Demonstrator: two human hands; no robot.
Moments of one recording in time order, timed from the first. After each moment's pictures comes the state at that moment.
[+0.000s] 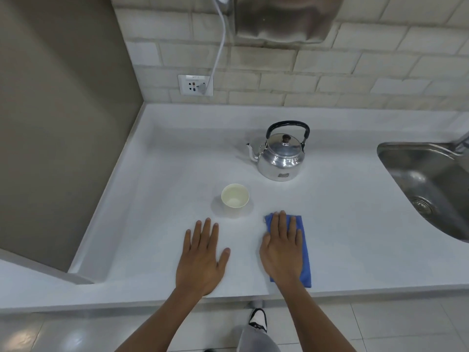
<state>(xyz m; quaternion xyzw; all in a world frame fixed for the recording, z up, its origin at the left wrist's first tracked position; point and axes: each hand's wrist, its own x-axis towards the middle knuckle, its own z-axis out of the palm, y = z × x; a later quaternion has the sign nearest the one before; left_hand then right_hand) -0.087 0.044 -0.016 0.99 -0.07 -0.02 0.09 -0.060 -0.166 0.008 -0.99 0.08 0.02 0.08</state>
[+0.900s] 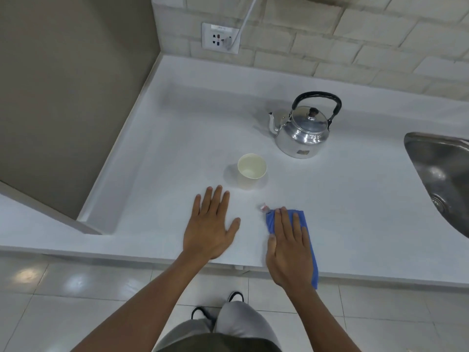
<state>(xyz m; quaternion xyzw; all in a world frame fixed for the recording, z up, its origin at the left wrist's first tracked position) -0.085 0.044 -0.023 0.99 -0.06 -0.02 0.09 -0.120 -0.174 0.001 -1.00 -0.03 0.04 0.05</state>
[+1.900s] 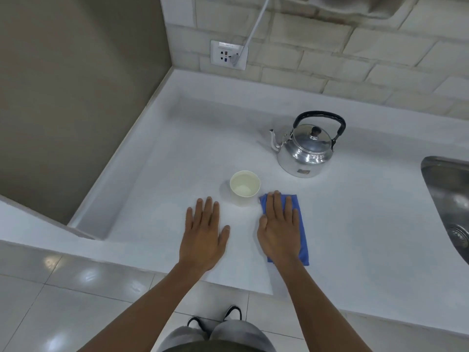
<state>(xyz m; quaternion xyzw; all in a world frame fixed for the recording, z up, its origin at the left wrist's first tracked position) -0.079 0.020 -0.009 0.99 0.03 -0.01 0.11 -0.012 -0.173 0.007 -0.99 -0.07 0.06 0.06</state>
